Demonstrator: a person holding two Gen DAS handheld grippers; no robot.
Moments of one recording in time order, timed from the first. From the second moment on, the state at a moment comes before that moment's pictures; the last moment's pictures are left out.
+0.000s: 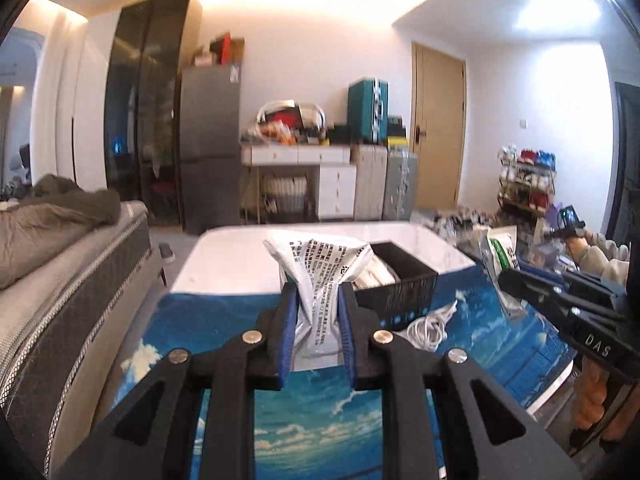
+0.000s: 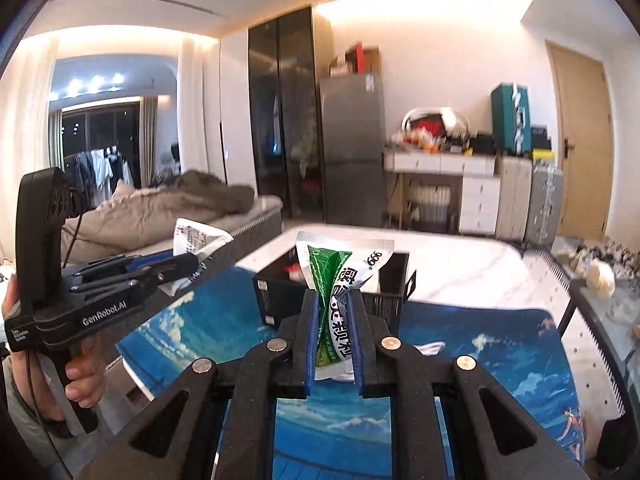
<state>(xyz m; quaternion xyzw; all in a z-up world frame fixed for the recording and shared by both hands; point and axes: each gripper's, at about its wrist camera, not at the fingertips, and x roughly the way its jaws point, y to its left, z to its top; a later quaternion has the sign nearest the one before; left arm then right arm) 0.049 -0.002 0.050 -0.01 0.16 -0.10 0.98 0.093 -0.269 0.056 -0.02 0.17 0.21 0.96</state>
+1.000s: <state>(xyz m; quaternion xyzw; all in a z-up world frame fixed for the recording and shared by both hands) 0.054 0.009 0.042 -0.03 0.14 -0.10 0.98 0.090 -0.260 0.045 0.00 0.16 0.21 0.96</state>
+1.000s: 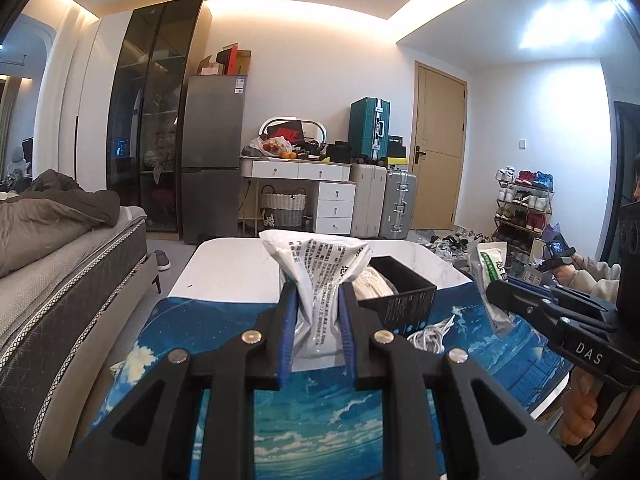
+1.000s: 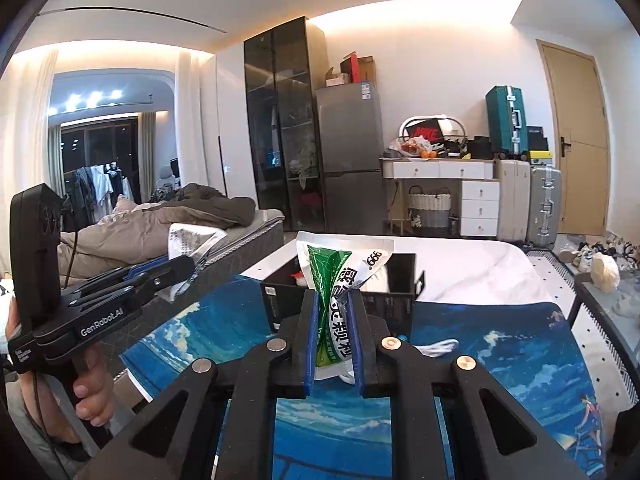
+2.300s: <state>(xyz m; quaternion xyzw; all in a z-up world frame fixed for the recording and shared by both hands) 0.242 -0.033 0.048 -0.06 0.31 -0.16 0.94 0.279 -0.214 0.084 -0.01 0.28 0.21 0.94</state>
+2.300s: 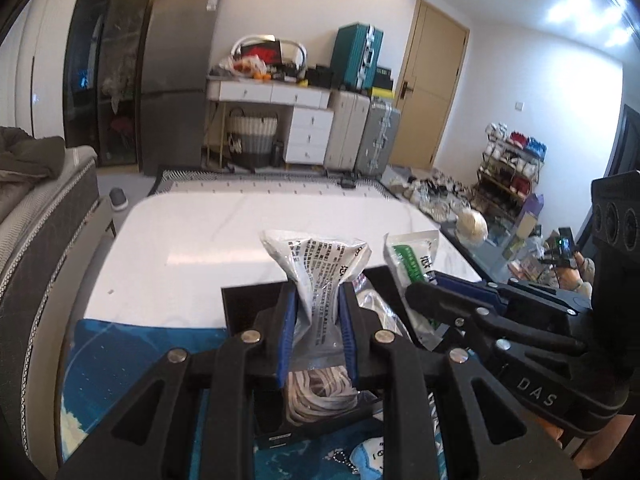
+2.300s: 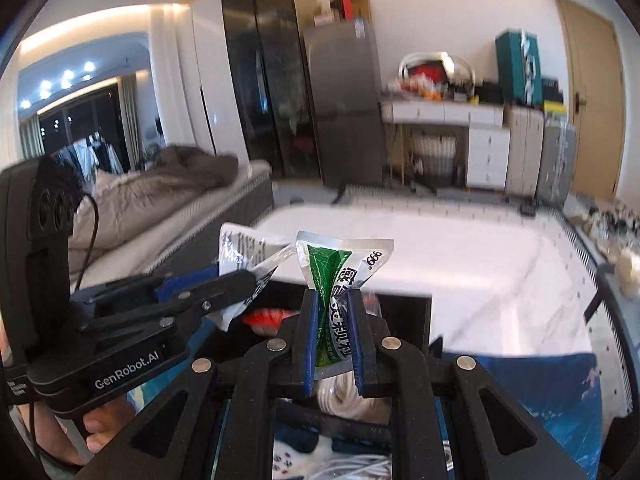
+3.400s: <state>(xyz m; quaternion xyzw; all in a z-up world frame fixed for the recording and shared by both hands) 0.169 -0.048 0.021 0.01 0.34 -0.17 0.93 0.246 -0.263 0.045 0.00 0.37 0.21 0.91</state>
